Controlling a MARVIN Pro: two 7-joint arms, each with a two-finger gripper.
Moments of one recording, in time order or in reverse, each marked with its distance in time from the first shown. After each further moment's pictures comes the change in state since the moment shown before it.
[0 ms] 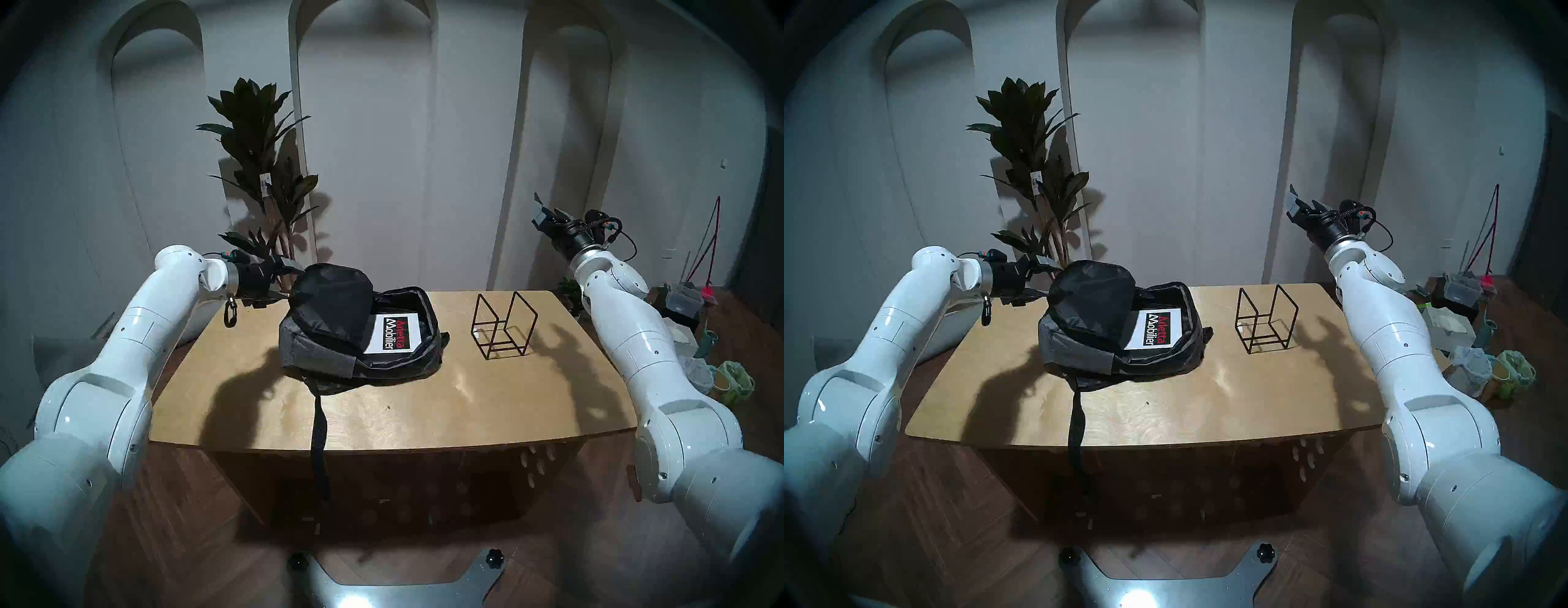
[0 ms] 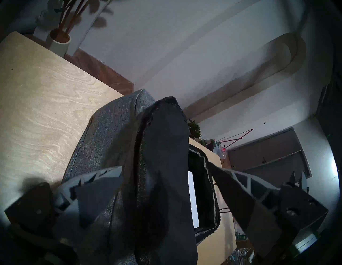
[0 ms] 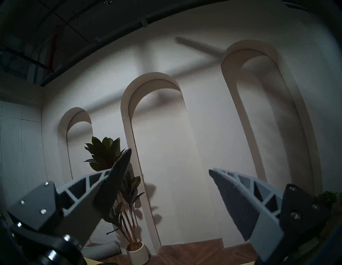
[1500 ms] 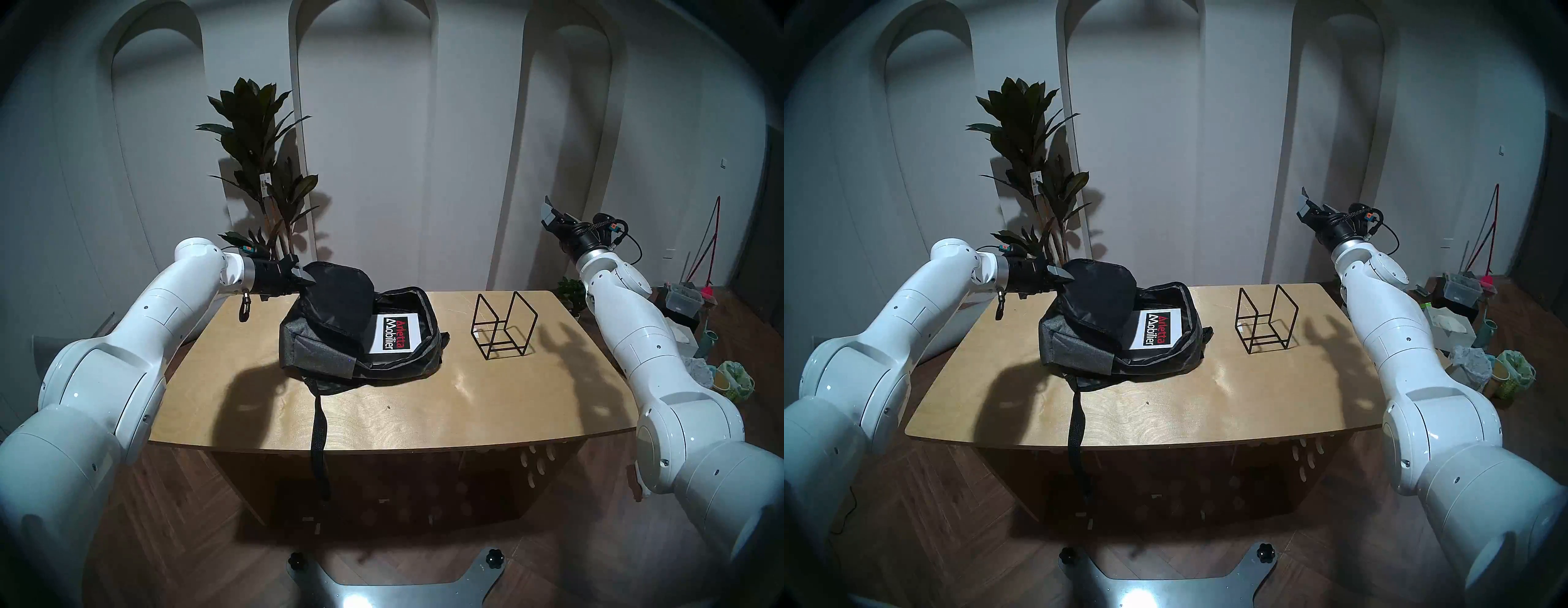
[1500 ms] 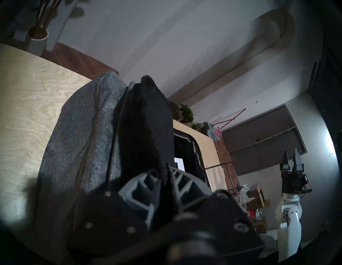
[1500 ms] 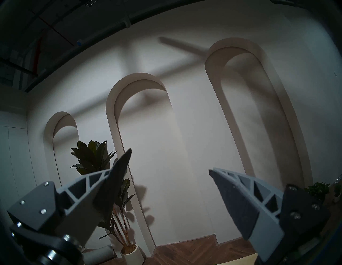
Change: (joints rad) left arm -0.128 -0.051 0.160 0.157 0.123 0.000 -0.249; right arm 0.038 -0.001 0.021 0.079 0.015 -0.002 -0.029
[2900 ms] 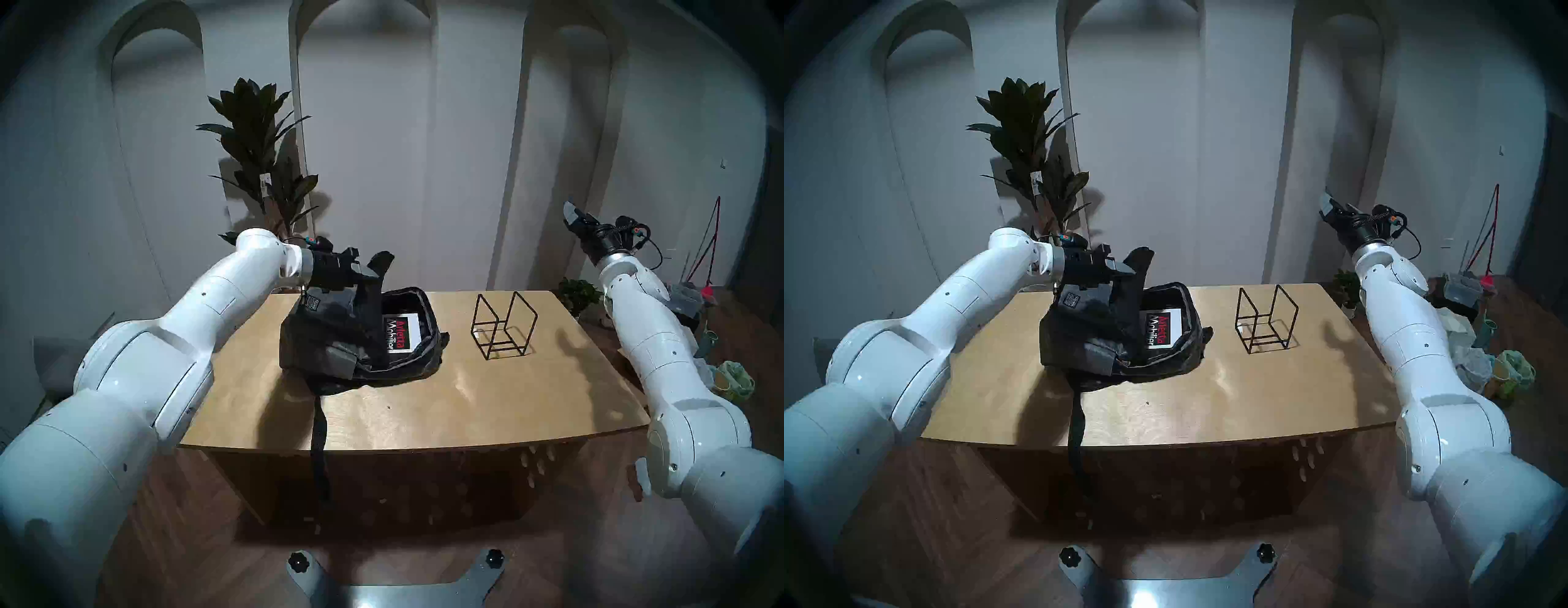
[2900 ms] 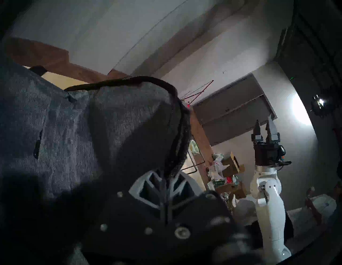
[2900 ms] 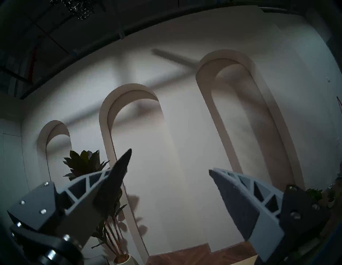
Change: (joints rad) left arm -0.063 -0.187 0.132 0.061 0.034 -0.010 -0.148; right arm -0.046 0.049 0.063 -0.035 0.022 -0.020 0.013
